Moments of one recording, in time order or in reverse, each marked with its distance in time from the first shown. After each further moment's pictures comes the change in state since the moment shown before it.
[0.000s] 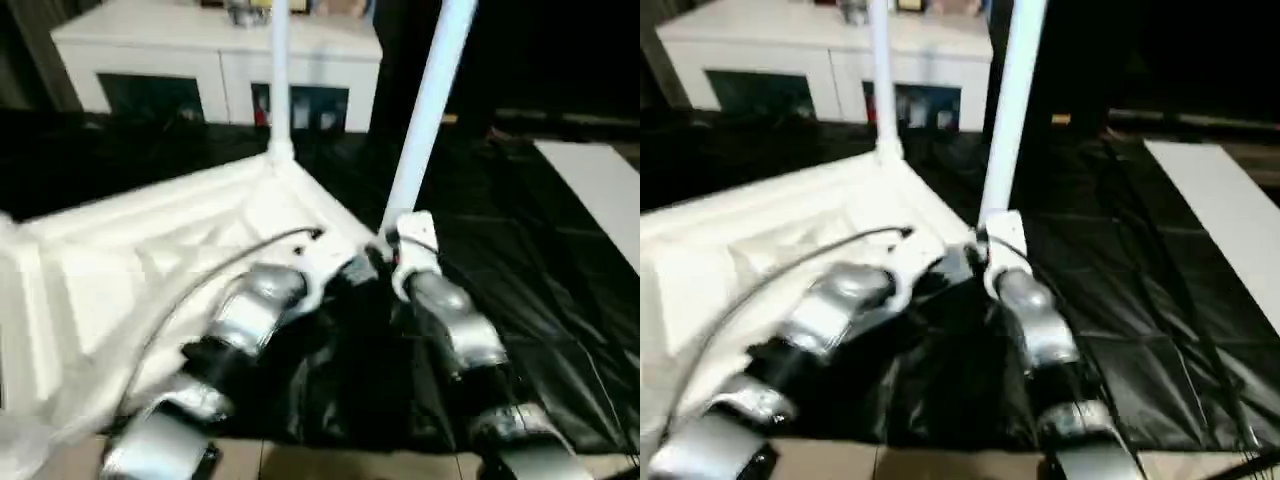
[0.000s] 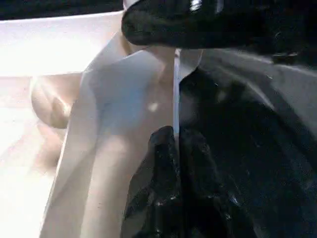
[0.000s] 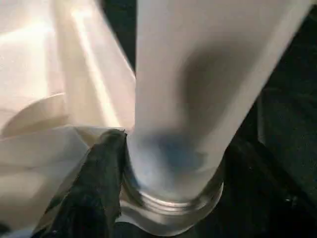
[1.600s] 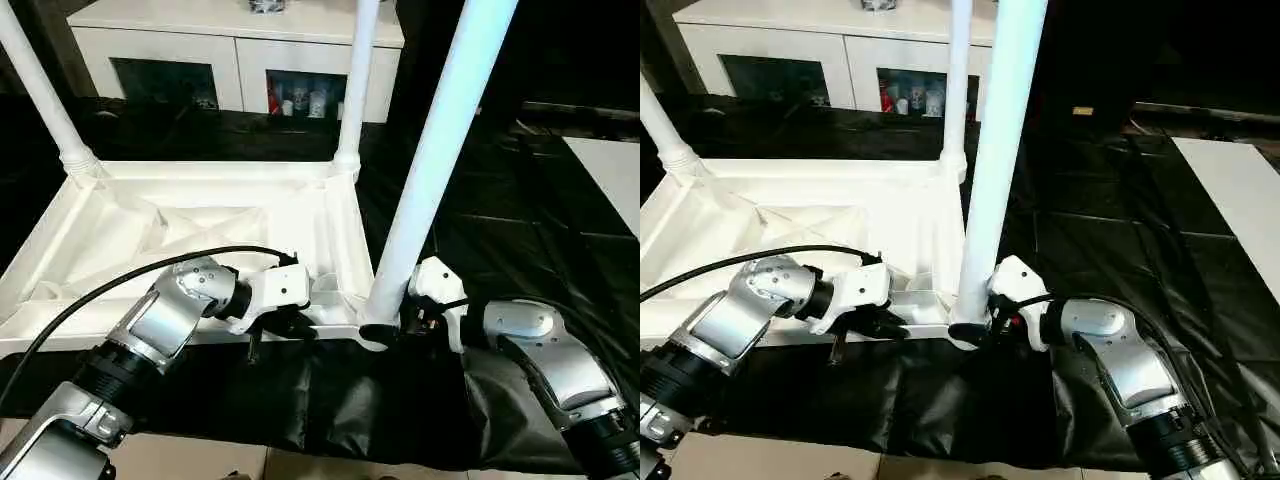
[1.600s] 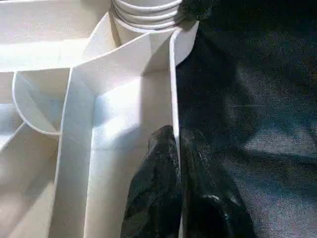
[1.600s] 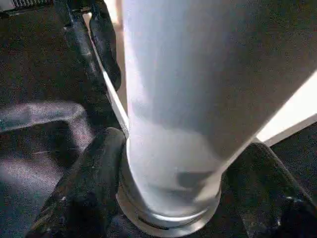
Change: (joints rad) left arm 0.099 0.435 -0.129 -0.295 -0.101 -0.206 -0.642; right arm 0.260 -0.472 0.209 -0.494 0.147 -0.023 0.919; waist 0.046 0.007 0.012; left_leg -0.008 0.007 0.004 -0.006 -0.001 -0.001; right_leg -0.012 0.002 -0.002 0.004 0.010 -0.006
